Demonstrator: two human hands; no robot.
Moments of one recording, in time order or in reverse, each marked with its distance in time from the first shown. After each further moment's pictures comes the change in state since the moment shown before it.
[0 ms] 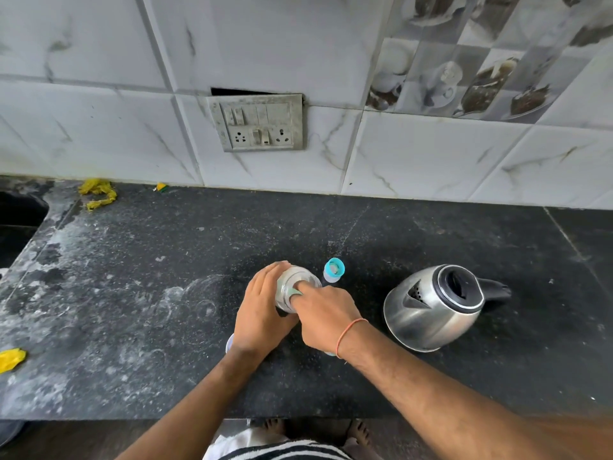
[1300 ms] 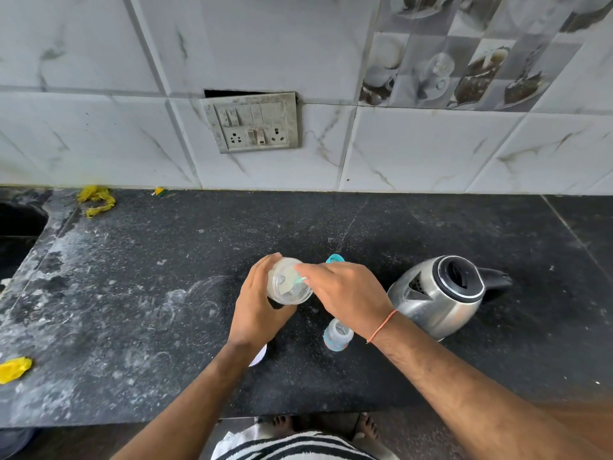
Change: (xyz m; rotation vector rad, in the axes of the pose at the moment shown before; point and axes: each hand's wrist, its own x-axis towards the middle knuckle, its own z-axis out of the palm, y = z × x) left_hand 0.008 -0.005 -0.012 -0.103 0.010 -0.059; right_hand 0.000 0.047 0.016 0.260 0.668 -0.150
